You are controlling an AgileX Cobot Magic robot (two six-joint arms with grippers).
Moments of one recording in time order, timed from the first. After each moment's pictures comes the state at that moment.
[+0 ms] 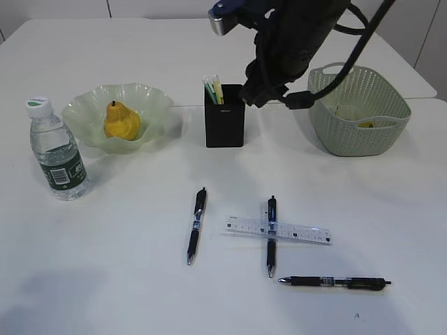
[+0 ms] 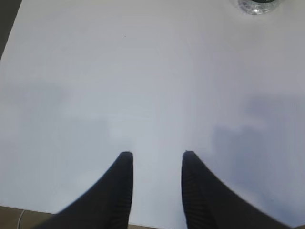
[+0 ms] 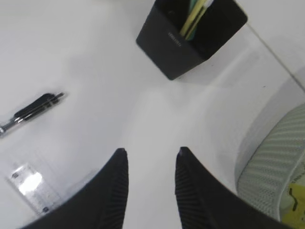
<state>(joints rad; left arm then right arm) -0.03 0.46 -0.53 0.24 1.03 -0.29 0.44 1.95 -1.75 -0.08 0.92 -0.37</state>
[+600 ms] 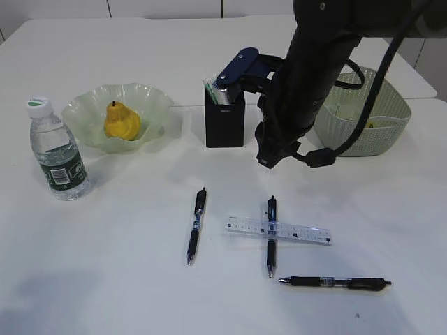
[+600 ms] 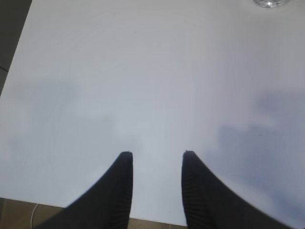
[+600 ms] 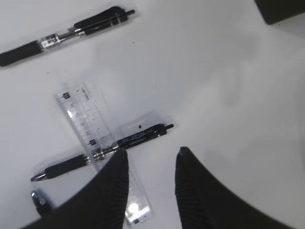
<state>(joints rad) -0.03 0.46 -0.53 0.27 1.05 -0.29 0.44 1.95 -1.58 0.05 0.99 -0.63</state>
